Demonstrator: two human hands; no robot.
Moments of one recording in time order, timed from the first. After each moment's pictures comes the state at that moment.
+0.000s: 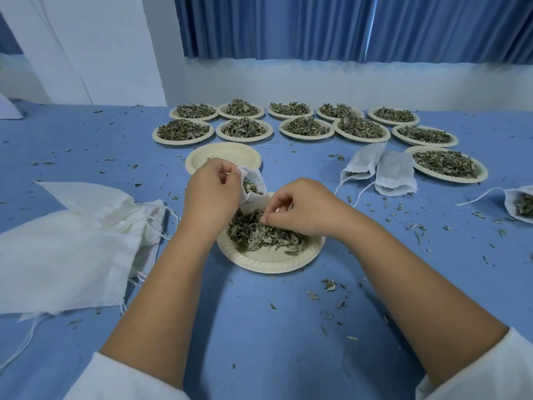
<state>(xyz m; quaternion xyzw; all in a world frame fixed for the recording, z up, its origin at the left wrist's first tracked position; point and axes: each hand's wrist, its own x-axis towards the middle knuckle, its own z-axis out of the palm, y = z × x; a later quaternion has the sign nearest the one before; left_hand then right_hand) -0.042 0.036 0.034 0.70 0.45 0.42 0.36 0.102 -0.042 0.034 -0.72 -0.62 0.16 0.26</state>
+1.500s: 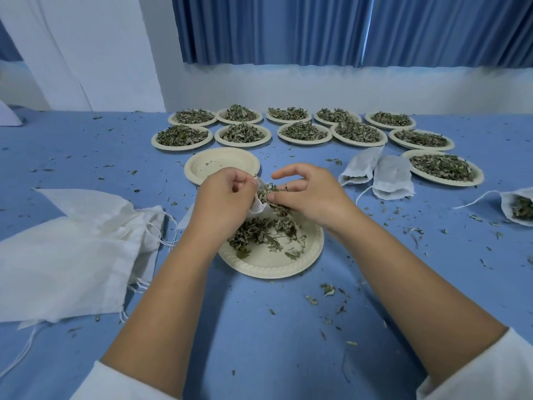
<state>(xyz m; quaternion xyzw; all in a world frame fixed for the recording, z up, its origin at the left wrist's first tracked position) -0.037 0.030 0.034 0.73 0.40 0.40 0.39 0.099 -0.048 0.046 -0.67 -0.46 0.28 0.51</state>
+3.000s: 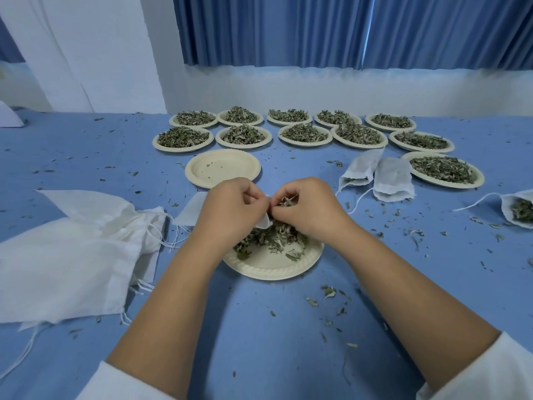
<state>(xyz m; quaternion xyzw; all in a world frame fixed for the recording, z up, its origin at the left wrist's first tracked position) -0.038 0.023 0.032 0.79 0.40 0.32 0.34 0.100 -0.041 0.031 -0.74 -0.56 0.10 0.37</state>
